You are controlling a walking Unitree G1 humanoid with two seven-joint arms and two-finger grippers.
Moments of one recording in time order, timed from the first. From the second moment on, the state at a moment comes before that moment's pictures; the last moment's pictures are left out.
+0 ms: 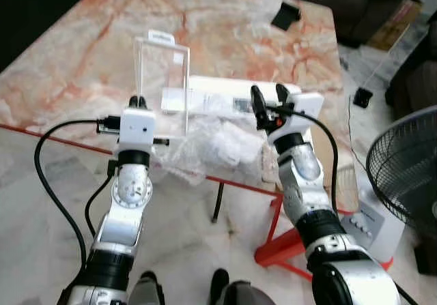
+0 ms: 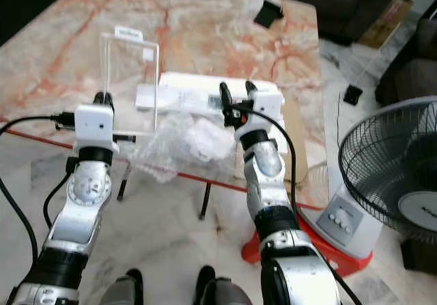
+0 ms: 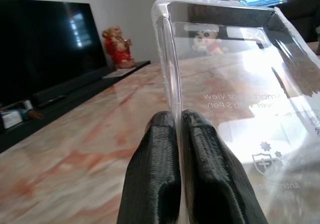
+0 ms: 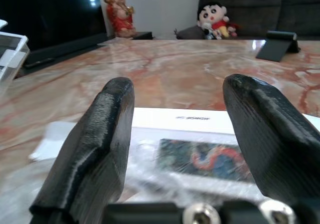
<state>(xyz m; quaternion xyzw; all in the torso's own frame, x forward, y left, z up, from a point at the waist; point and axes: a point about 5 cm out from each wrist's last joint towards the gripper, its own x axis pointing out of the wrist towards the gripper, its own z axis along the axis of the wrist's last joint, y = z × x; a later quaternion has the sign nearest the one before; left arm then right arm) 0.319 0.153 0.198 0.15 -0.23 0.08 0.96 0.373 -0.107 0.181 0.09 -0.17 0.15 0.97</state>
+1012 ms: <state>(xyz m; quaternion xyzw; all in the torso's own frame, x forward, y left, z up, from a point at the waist) 0.316 0.155 0.189 0.14 -0.21 0.08 0.96 0.372 -0.110 0.177 0.09 -0.17 0.15 0.97</state>
